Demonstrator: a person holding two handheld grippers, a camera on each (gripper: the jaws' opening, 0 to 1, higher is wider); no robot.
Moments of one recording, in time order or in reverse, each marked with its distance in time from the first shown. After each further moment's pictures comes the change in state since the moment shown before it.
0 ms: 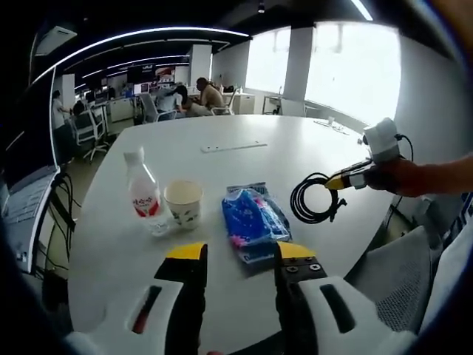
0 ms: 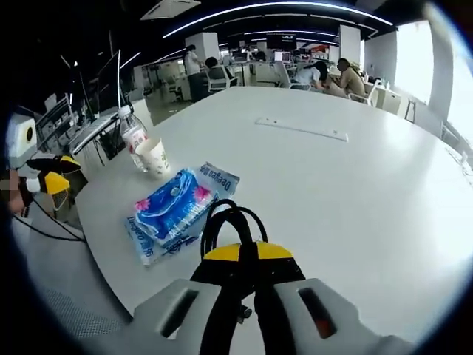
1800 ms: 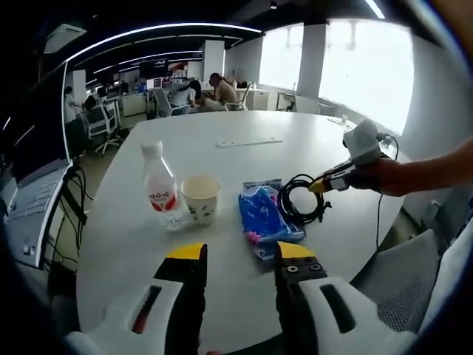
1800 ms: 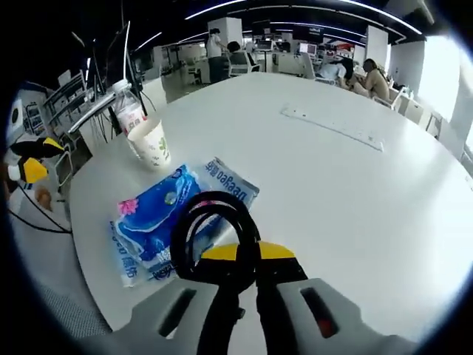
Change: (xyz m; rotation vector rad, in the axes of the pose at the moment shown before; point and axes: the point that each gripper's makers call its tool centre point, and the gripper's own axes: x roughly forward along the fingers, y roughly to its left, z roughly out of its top) left arm 0.006 0.022 0.000 -0.023 0.026 0.073; right arm 0.076 0.012 0.025 -0.128 0.055 0.065
